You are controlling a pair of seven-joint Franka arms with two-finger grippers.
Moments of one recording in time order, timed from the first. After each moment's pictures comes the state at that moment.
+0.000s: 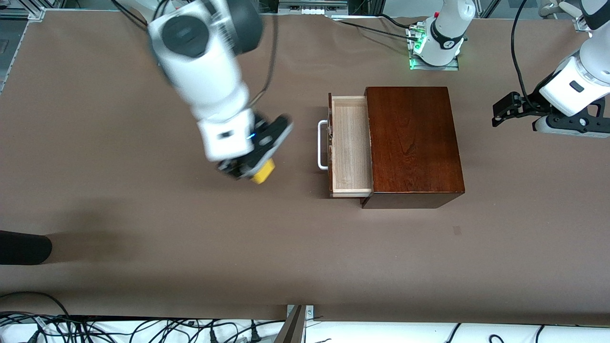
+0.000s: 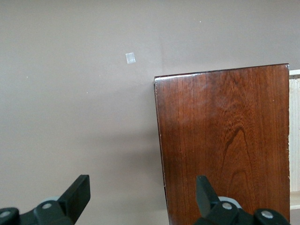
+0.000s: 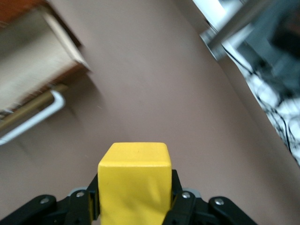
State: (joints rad) left arm -0.04 -0.03 -0.03 -1.70 -0.02 1.65 0.01; right arm 0.53 0.58 -0.03 -0.99 0.01 1.74 -0.42
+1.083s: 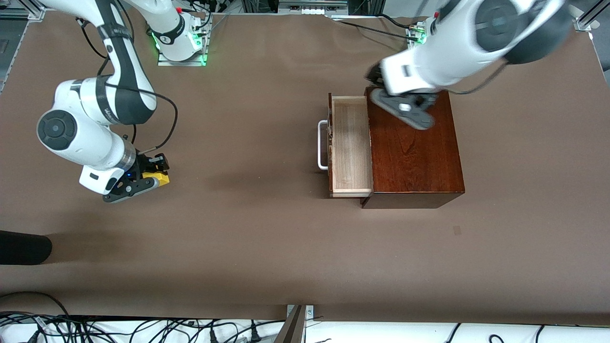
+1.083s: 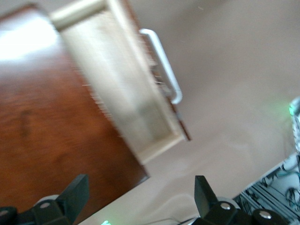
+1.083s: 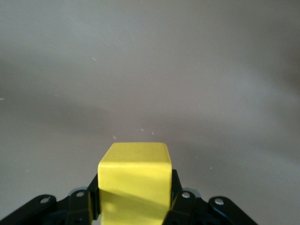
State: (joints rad) left arm -0.38 0.19 -0.16 -1.52 -0.29 1.51 -0.01; right arm 0.26 0.32 -0.13 -1.85 0.04 2.11 -0.22
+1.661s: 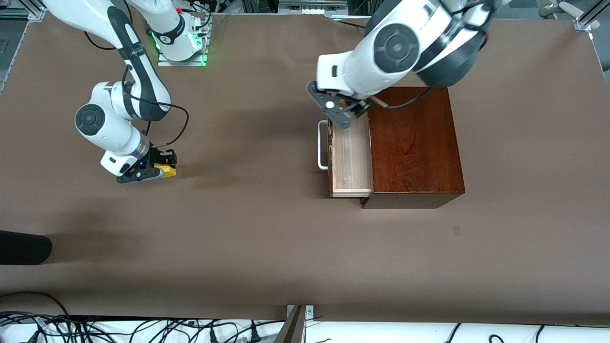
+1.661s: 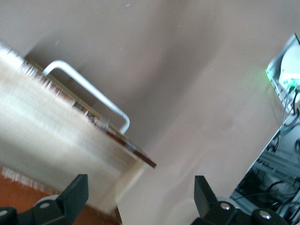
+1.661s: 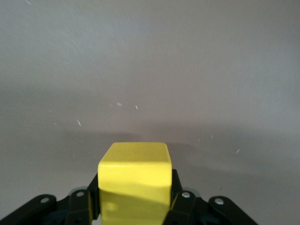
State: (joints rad) left arm -0.50 0.37 -0.17 -1.40 -0.32 1.59 0.24; right arm 0.25 0.30 -0.16 -2.25 0.12 2.53 -0.18
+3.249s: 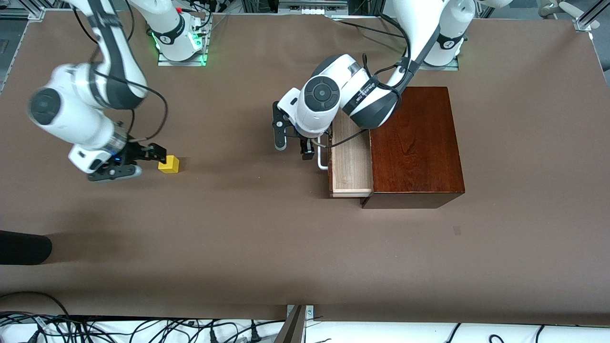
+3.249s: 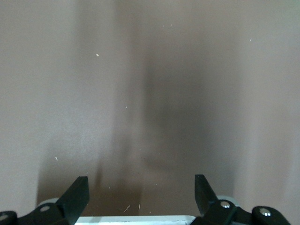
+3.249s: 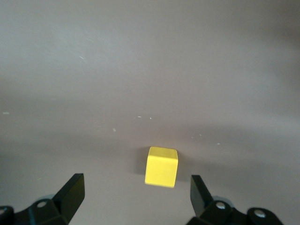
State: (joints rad) left arm -0.63 0.64 -0.17 -1.39 -0.11 1.98 0.74; right arm 0.25 0.16 -0.17 -2.00 0.12 2.14 -0.14
